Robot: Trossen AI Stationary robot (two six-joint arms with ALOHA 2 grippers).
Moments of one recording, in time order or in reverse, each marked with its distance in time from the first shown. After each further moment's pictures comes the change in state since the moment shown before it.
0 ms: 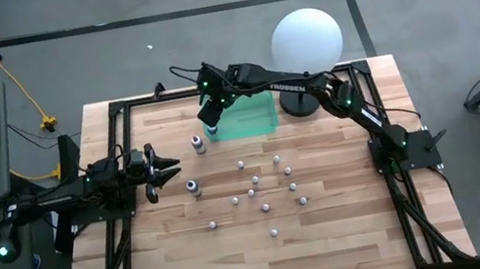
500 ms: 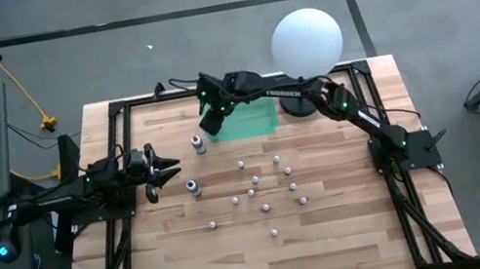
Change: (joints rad) left arm 0.000 0.000 0.000 0.000 0.000 0.000; right arm 0.021 0.044 0.000 -0.035 -0.015 0.005
